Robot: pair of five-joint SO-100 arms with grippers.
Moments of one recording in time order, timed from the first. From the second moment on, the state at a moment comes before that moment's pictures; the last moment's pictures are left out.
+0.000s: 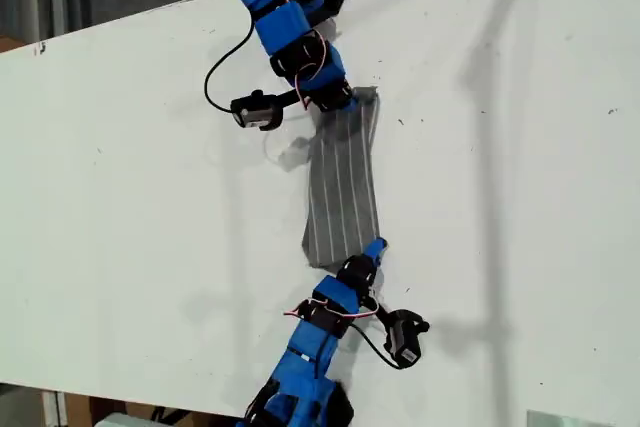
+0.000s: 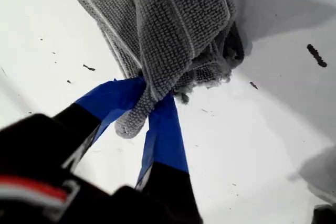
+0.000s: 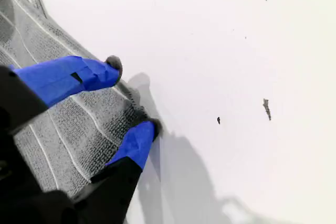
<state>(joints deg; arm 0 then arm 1) 13.5 81.3 114.0 31.6 -84.4 -17.3 110.0 128.2 64.8 85.0</state>
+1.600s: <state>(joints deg) 3.2 76.8 73.6 83.1 -75.6 -19.2 110.0 128.2 60.6 85.0</state>
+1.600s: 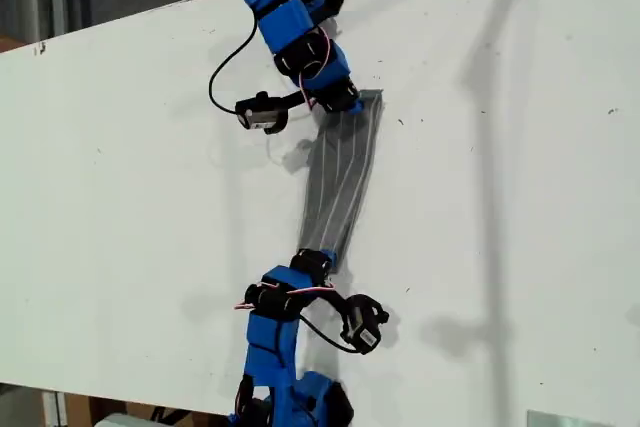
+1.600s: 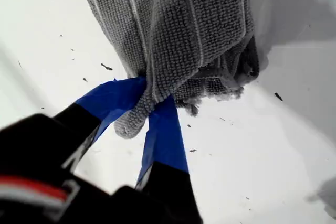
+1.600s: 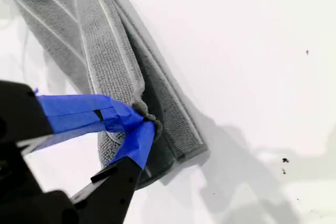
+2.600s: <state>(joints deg) -2.6 65.4 74.4 83.8 -71.4 -25.4 121.1 133.5 66.6 91.1</state>
